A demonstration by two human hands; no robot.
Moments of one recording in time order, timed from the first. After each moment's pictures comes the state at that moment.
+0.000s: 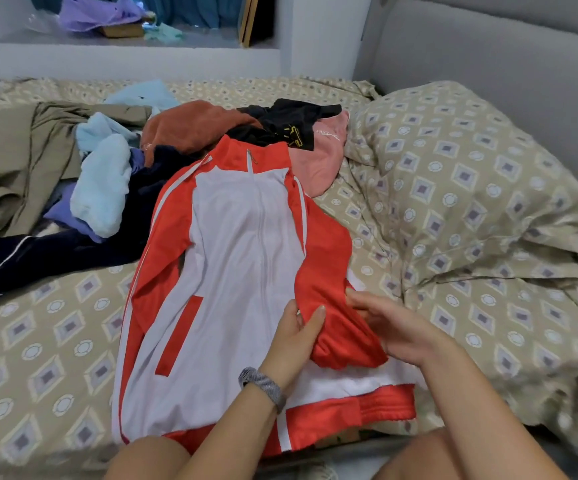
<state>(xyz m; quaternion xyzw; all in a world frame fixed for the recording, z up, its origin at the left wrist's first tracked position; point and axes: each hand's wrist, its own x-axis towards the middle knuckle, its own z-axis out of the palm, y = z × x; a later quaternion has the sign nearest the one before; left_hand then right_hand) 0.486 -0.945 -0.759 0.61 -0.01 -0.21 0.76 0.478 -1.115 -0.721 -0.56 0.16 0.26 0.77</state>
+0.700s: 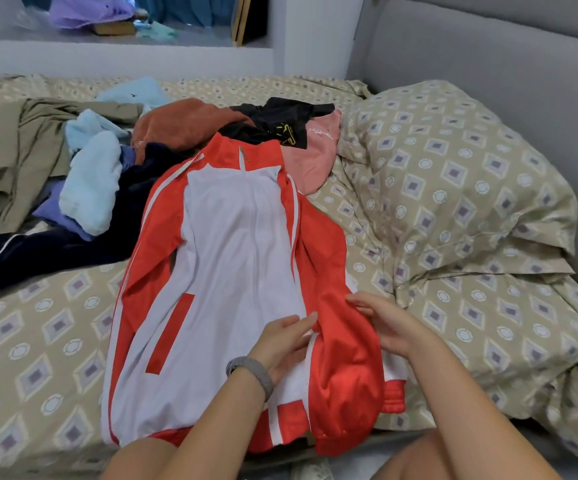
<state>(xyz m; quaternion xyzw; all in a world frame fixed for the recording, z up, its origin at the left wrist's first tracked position) 0.503 -0.942 -0.784 0.52 0.16 -0.35 0.76 0.490 -1.131 -0.756 -0.56 0.28 0.16 0.77</state>
